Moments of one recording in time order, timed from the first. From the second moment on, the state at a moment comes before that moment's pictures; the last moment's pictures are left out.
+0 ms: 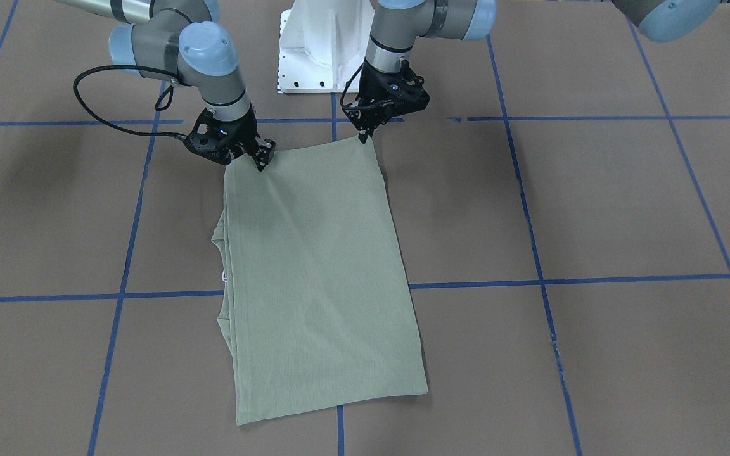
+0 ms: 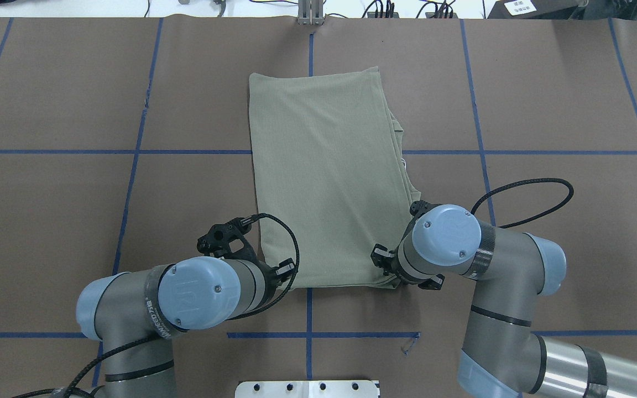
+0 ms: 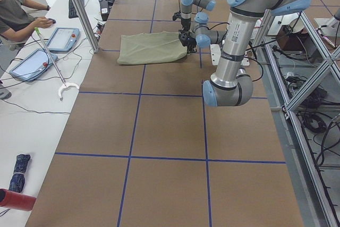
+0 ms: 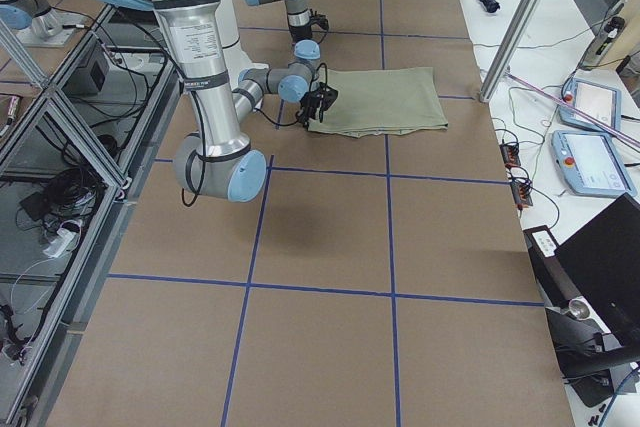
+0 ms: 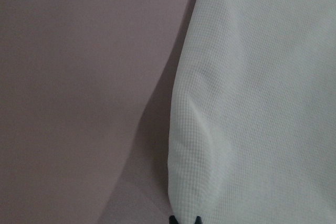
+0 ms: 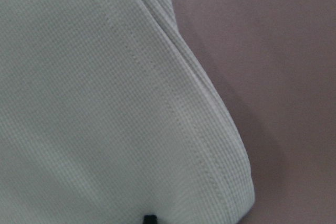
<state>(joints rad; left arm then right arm) -0.25 -2.09 -1.87 -1.75 -1.57 -1.88 0.38 -1.21 1.83 -1.44 1.83 1.78</state>
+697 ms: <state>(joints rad) -0.26 -2.08 -1.89 -1.75 -1.57 -1.85 0.41 -1.17 1.86 -1.44 1.84 1.78</state>
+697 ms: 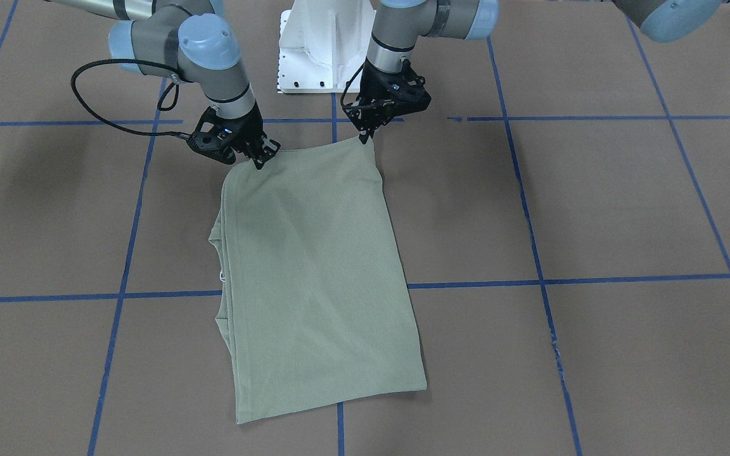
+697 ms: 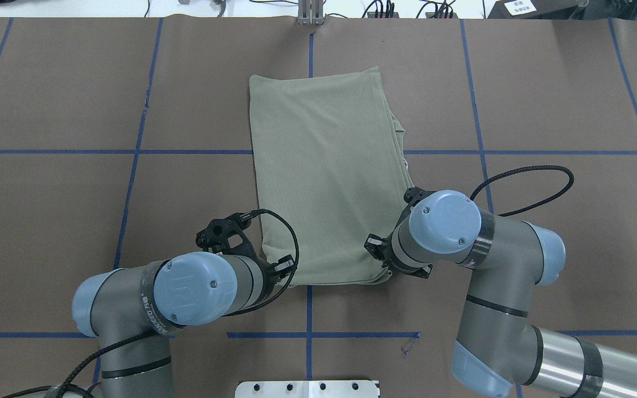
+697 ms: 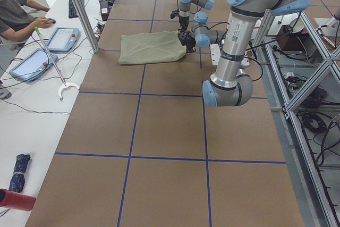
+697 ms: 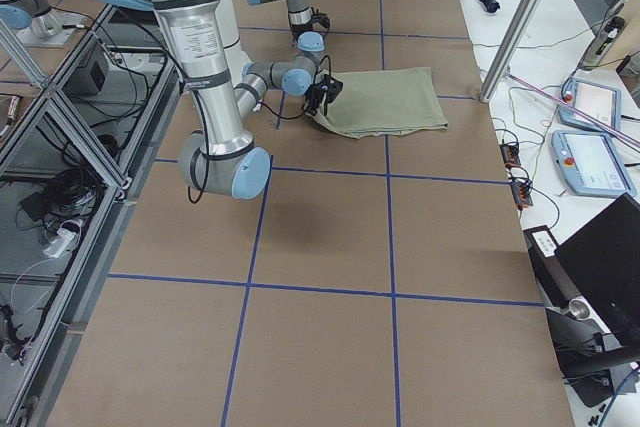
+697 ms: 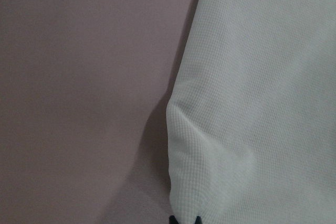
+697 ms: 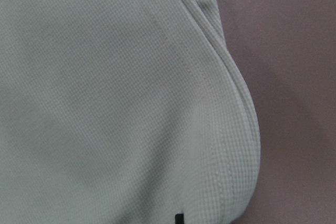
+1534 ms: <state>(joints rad) -0.12 -1.99 -2.15 -1.55 -1.58 -1.76 0.34 -1.19 2.05 -1.45 2.06 1.88</state>
